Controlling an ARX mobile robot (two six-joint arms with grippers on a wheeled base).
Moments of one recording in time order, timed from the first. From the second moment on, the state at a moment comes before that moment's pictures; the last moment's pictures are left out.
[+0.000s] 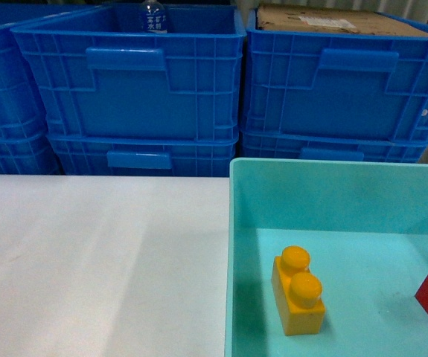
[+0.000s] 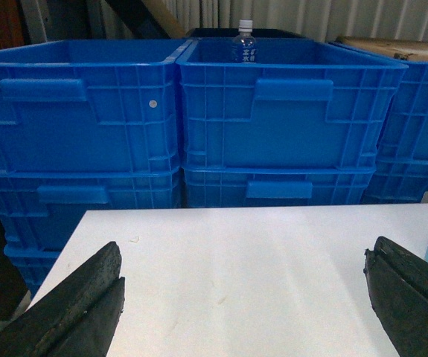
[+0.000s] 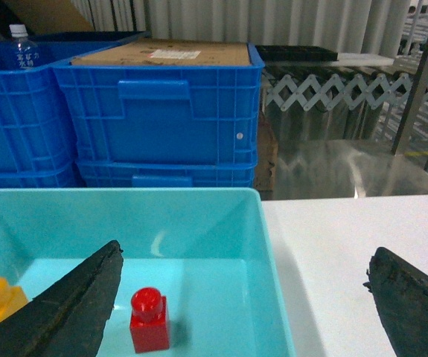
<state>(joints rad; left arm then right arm) 0.00 0.01 0.01 0.00 0.00 0.00 -0.28 0.13 0.02 0.13 -0.27 0.03</state>
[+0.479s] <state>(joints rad) 0.00 0.01 0.01 0.00 0.00 0.00 -0.08 0.50 0.12 0.34 -0.13 0.04</state>
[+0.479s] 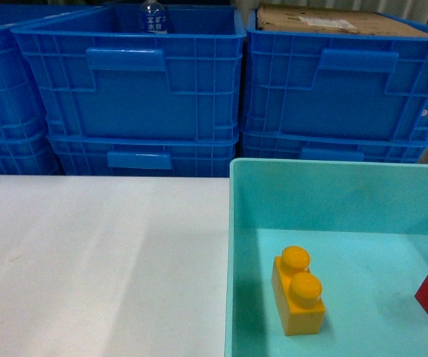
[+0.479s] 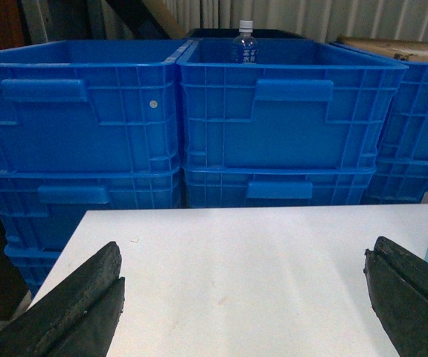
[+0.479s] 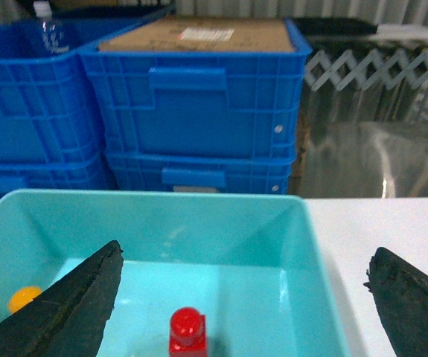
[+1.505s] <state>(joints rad) 0.00 0.01 0.01 0.00 0.00 0.00 0.16 1.54 0.51 0.49 0.06 -0.01</state>
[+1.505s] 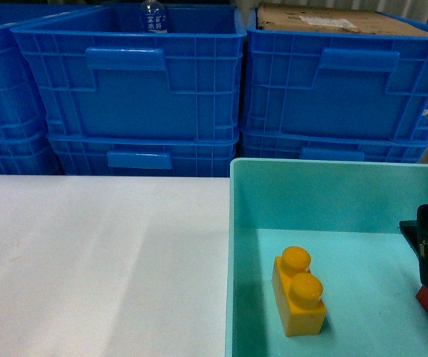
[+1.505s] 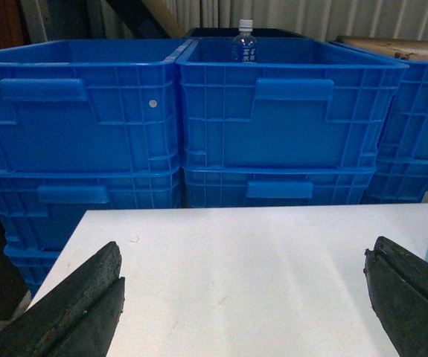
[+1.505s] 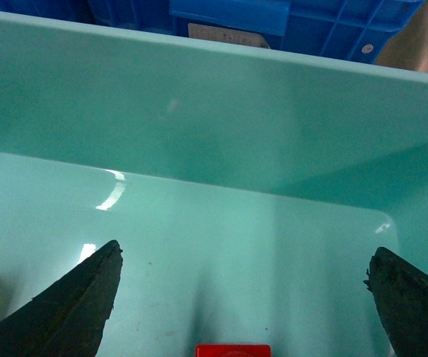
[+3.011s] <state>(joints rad) 0.00 0.01 0.01 0.00 0.00 0.00 0.20 1.78 0.53 0.60 0.17 0.11</state>
